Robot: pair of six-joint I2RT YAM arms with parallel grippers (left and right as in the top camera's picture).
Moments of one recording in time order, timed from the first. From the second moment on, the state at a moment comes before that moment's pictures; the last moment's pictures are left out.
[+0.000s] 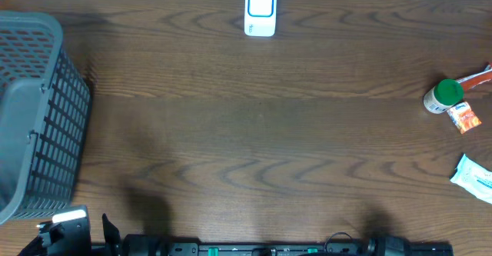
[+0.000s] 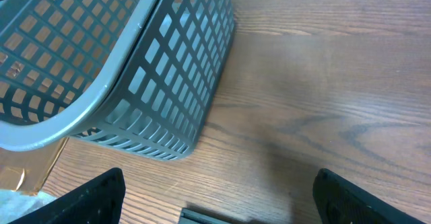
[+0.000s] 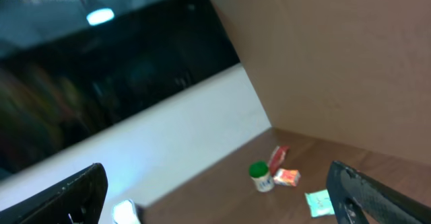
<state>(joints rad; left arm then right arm) -0.05 0.31 1.19 -1.55 -0.40 0.03 -0.26 0.20 2.11 -1.70 0.23 0.43</state>
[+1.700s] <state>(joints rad) -0.05 0.31 1.19 -1.55 -0.40 0.03 0.15 0.02 0.06 -0.07 0.22 0.54</state>
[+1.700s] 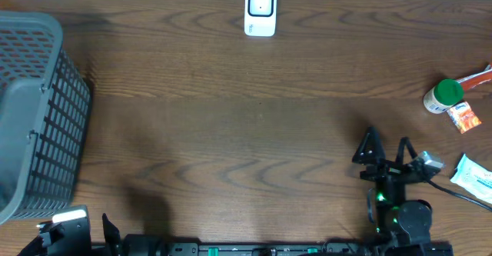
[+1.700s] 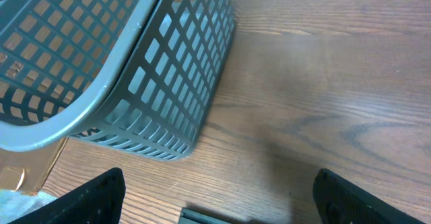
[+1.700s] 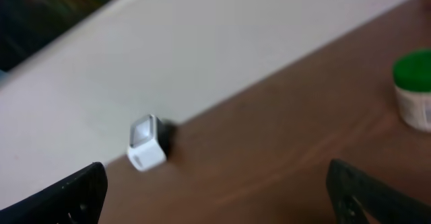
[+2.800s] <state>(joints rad) -0.05 0.31 1.19 -1.55 -0.40 0.03 0.07 0.01 0.01 -0.08 0.00 -0.09</state>
